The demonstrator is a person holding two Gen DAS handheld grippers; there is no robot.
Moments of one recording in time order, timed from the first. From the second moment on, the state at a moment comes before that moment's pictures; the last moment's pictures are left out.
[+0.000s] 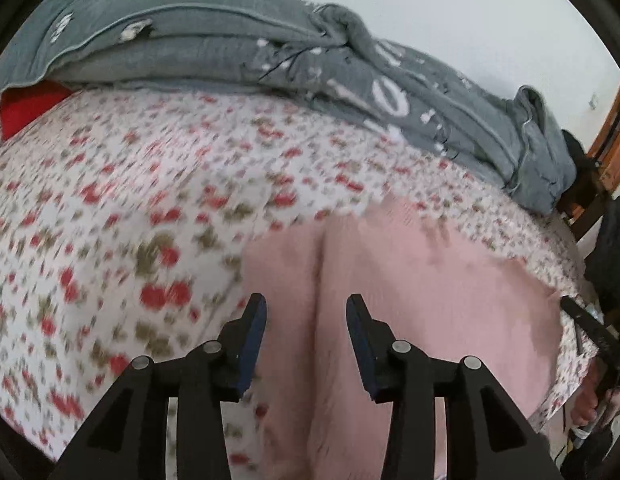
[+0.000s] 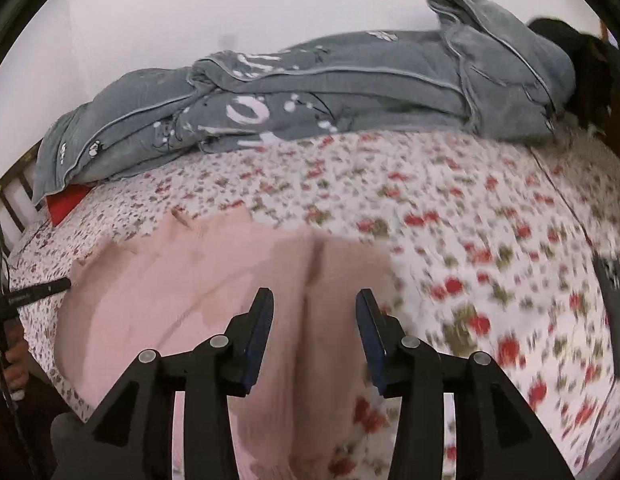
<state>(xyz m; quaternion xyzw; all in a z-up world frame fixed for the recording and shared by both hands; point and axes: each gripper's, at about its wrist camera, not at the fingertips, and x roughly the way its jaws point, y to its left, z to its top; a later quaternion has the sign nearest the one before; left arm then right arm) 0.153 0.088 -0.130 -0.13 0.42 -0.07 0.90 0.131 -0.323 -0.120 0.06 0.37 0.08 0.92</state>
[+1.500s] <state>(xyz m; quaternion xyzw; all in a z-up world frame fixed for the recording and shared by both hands) 0.149 0.099 -0.135 -0.15 0.42 -0.04 0.89 0.122 -0.257 -0.118 0.01 0.38 0.07 0.92</state>
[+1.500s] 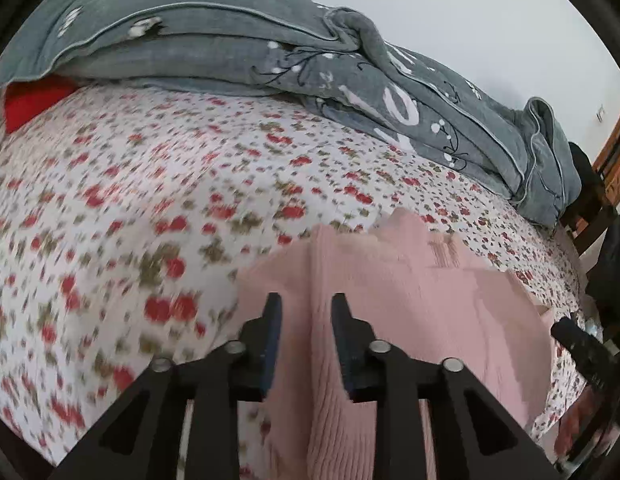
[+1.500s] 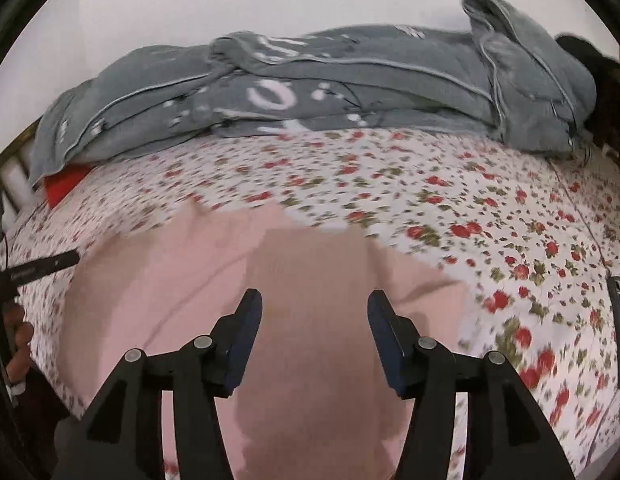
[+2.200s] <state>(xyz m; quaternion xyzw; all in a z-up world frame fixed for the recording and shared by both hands) 0.124 0.100 -0.197 -0.23 0.47 -0.13 0.84 0.054 -0.179 -0.190 0.03 0.39 0.05 0.92</state>
